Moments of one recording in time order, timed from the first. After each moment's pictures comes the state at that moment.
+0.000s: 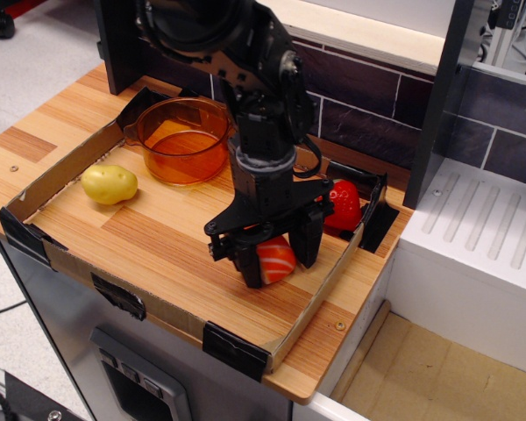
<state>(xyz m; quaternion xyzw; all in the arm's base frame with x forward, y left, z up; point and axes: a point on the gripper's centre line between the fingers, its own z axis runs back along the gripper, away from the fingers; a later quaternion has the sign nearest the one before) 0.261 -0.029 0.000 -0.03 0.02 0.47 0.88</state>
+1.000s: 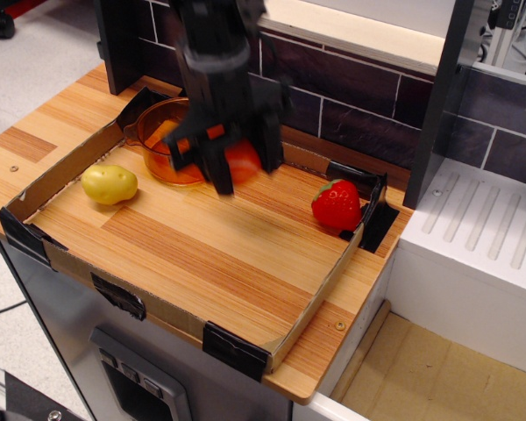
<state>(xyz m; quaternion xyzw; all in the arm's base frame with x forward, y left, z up) 0.288 0.034 0.067 -0.05 -0.03 0.55 0.84</state>
